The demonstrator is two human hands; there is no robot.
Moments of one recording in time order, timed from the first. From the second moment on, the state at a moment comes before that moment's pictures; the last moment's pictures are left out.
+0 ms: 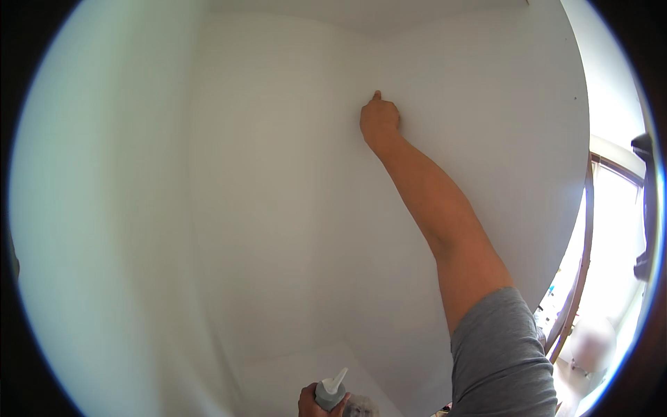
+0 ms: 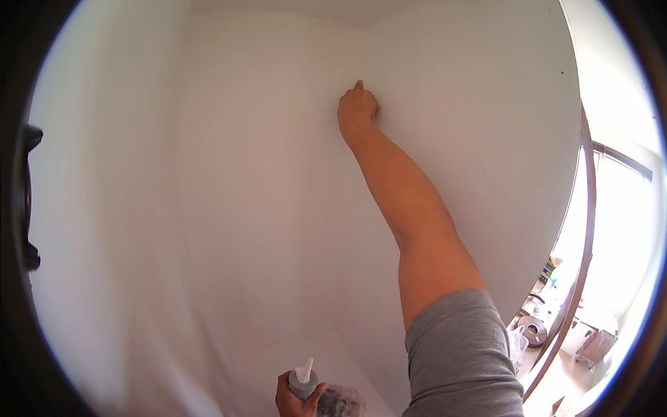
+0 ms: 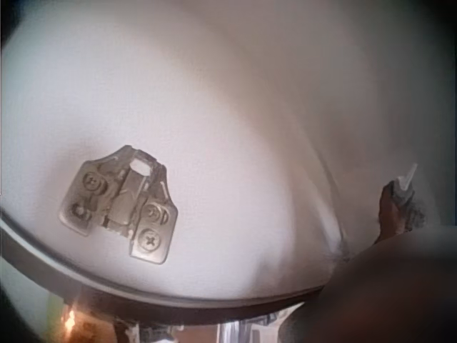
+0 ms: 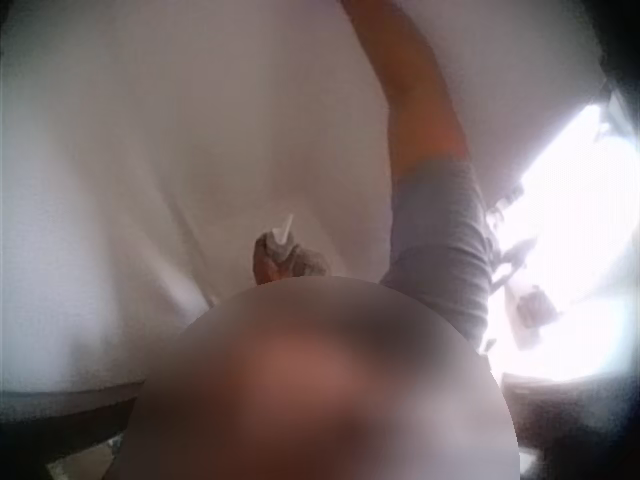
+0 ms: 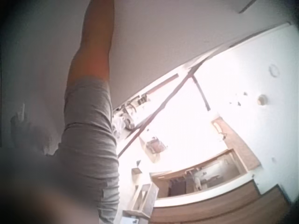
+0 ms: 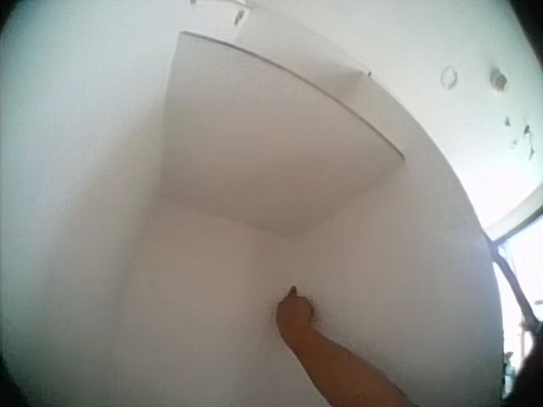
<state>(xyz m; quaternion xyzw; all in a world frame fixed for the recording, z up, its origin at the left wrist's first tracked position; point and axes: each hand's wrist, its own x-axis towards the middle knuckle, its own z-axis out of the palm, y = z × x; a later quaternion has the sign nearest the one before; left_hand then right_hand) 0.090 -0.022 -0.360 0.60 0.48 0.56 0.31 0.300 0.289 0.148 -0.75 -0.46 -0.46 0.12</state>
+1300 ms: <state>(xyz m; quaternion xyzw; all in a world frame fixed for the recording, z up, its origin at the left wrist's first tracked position) 0.067 0.033 -0.209 0.60 0.48 0.55 0.33 0.303 0.337 0.112 -0.75 -0.53 -0.40 0.03</state>
